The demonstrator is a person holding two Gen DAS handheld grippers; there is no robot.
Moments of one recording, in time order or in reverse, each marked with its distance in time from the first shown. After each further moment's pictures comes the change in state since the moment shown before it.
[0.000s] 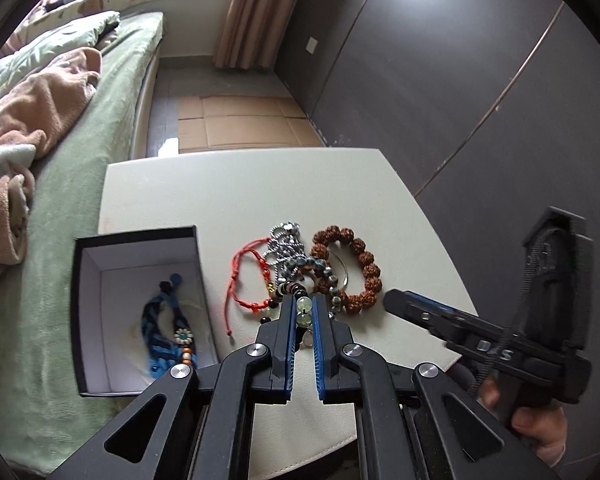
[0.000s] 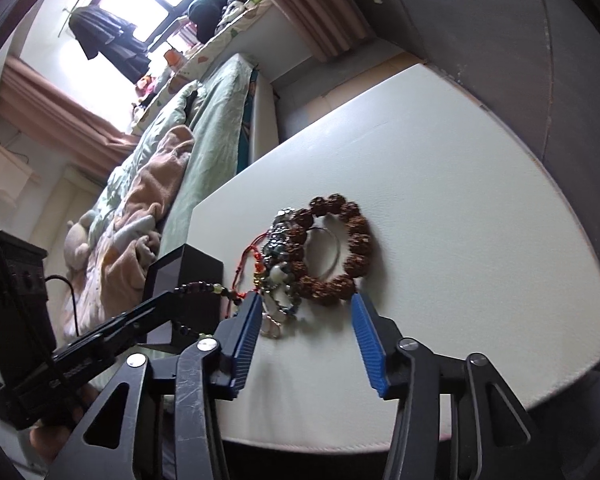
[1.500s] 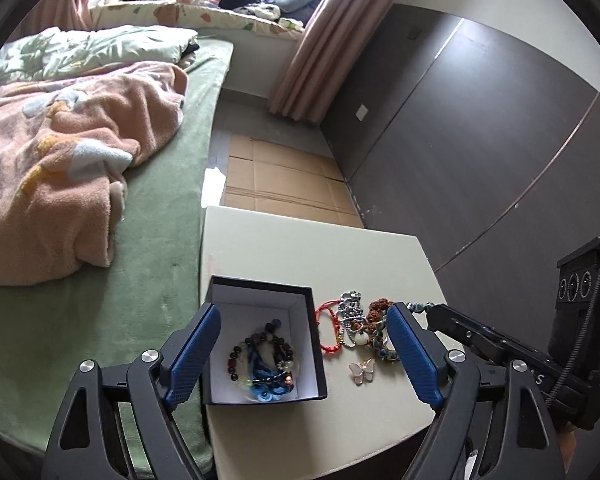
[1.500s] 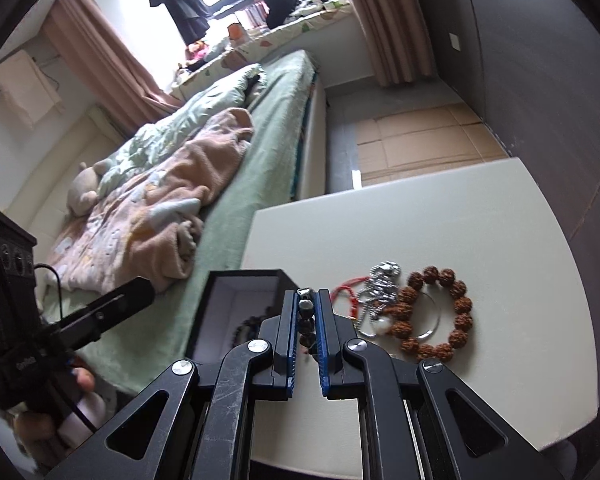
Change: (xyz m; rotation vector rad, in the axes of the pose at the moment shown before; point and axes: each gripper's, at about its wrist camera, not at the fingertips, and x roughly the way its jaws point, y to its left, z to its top) left arm -0.079 0.083 0.006 -0.210 -0.199 0.027; right arm -0.020 0.129 0.020 -0.288 -0.040 -0.013
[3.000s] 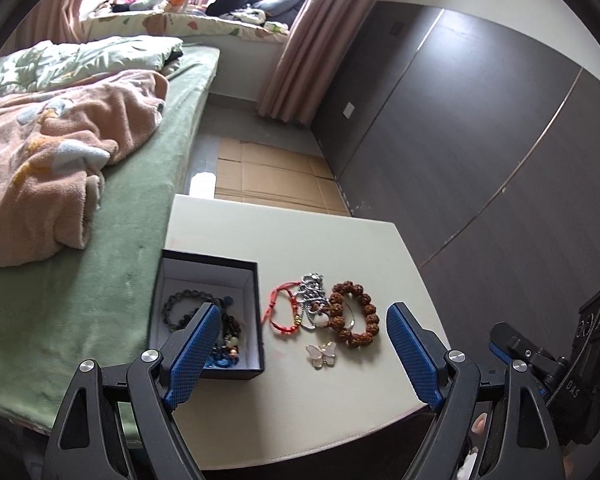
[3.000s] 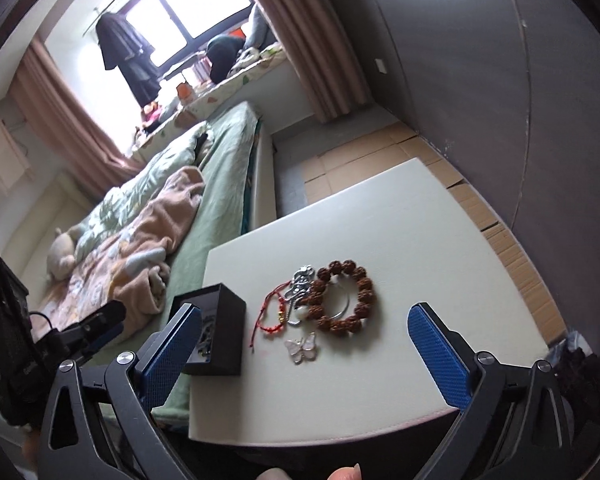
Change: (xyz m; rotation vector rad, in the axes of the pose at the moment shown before) left arm 0.001 -0.066 -0.032 0.052 -0.009 0.002; right arm -0.085 -0.077 -0.049 0.213 -0.191 -0.113
